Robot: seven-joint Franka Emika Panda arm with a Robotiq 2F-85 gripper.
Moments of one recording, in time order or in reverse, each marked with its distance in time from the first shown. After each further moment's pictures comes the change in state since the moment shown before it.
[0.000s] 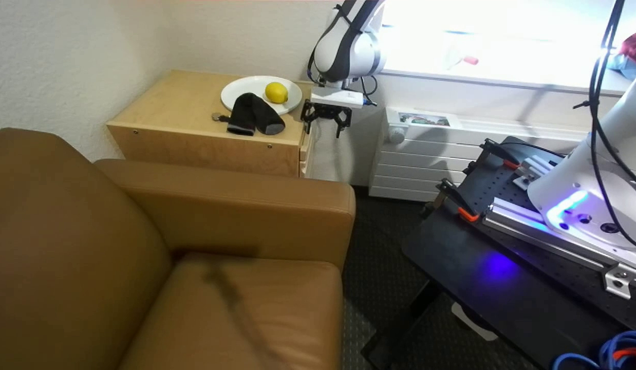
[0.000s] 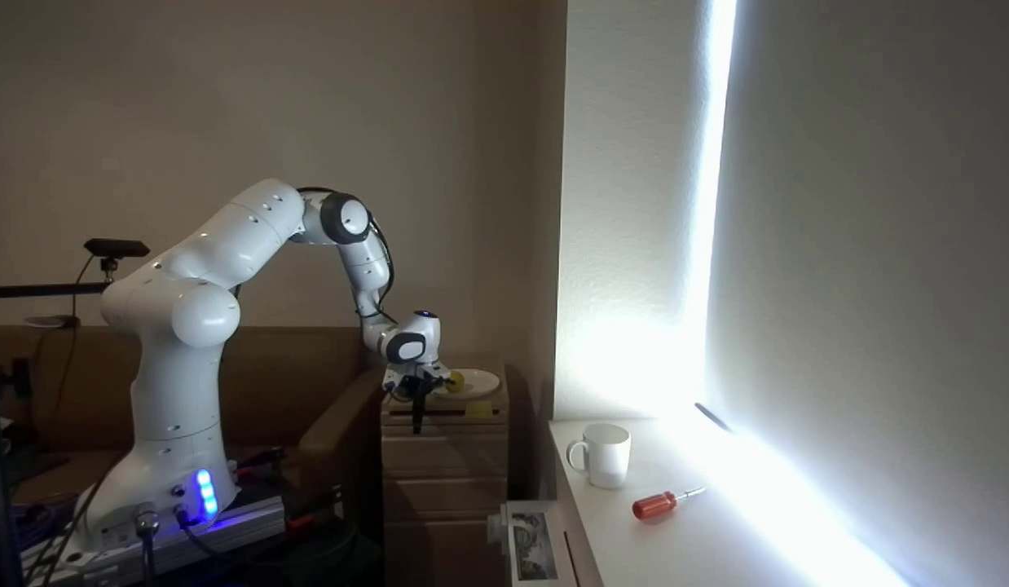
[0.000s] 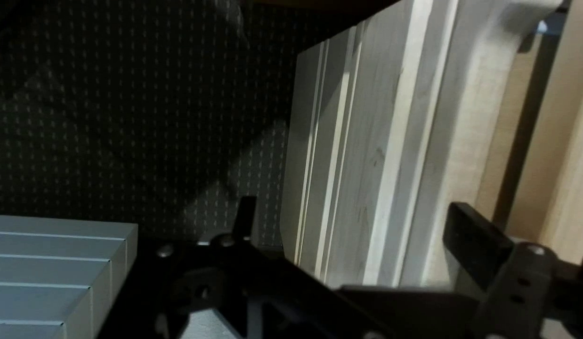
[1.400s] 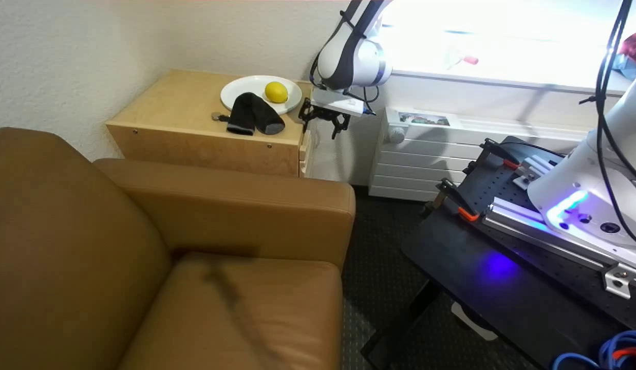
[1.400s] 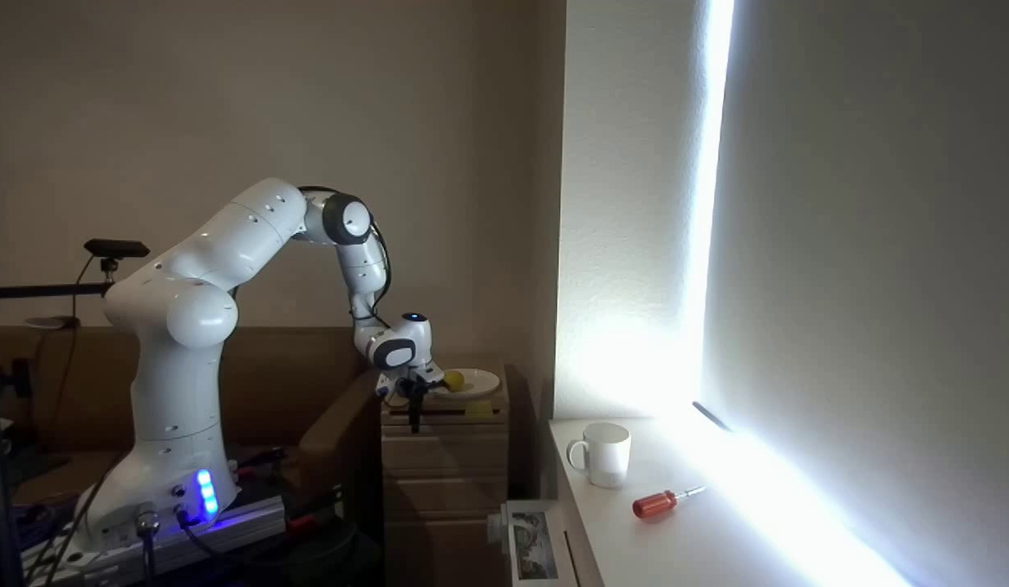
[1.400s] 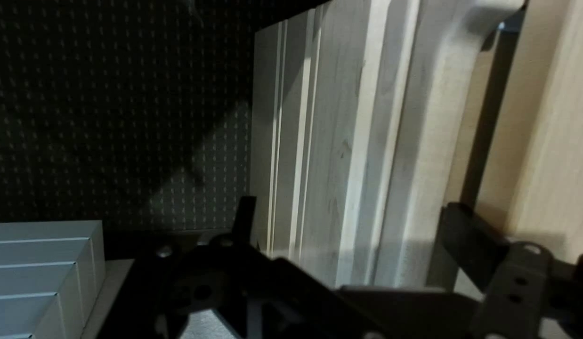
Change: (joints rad) arm -0.046 -0.007 0.082 -0.081 0.068 0.218 -0.033
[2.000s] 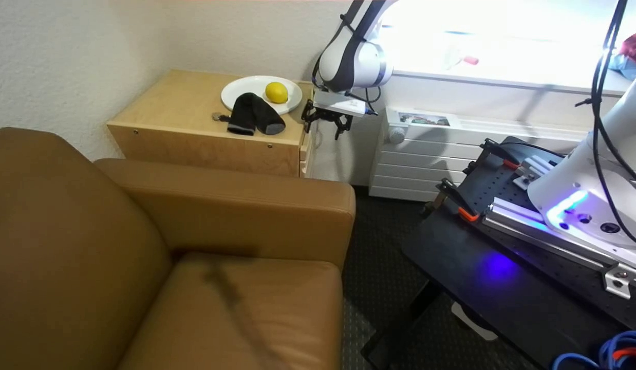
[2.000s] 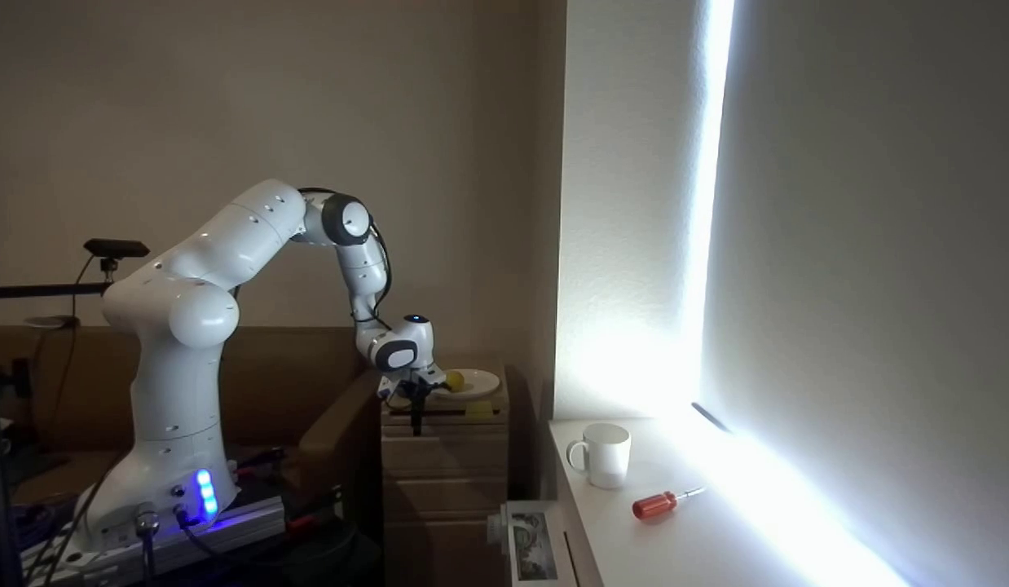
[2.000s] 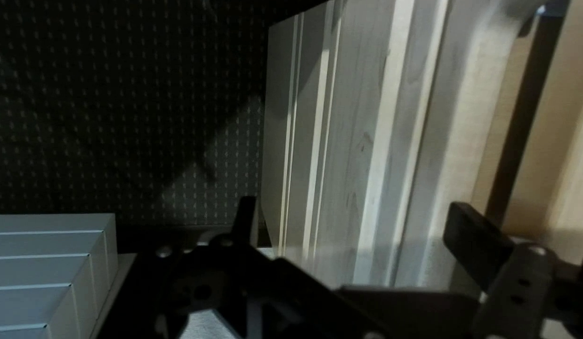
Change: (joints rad) arm 0.026 0.010 -0.041 0.008 -0.001 -0.019 0.001
